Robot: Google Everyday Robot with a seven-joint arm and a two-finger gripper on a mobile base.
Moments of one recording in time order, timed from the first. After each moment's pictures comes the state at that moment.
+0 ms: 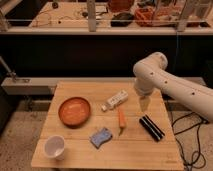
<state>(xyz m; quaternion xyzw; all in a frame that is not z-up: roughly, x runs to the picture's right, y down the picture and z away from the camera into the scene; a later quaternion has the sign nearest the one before) 0.185 0.041 0.749 -0.25 -0.01 -0.11 0.96</state>
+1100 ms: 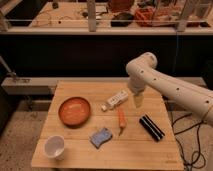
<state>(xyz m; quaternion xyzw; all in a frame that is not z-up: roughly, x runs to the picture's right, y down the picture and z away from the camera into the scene) 0.162 0.029 0.797 -0.25 -0.03 -0.16 0.95</state>
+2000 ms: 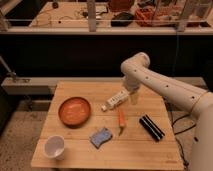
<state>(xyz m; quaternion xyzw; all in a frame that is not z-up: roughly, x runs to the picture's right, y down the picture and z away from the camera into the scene) 0.143 0.022 0.828 -0.25 -0.04 -0.21 0.95</state>
